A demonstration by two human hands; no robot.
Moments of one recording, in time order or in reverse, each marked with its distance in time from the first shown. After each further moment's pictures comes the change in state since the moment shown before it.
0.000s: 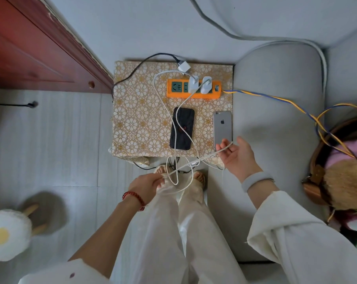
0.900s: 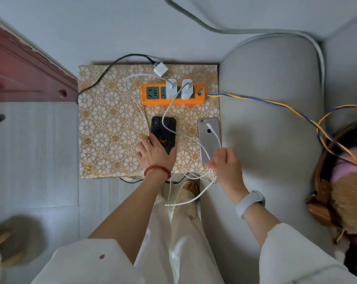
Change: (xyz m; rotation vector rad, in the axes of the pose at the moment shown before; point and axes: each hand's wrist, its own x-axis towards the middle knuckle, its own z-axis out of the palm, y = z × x) left_hand 0.142 0.094 0.019 0.102 0.407 -0.257; right_hand 0.041 0.001 -0.020 -1.041 0.019 -0.621
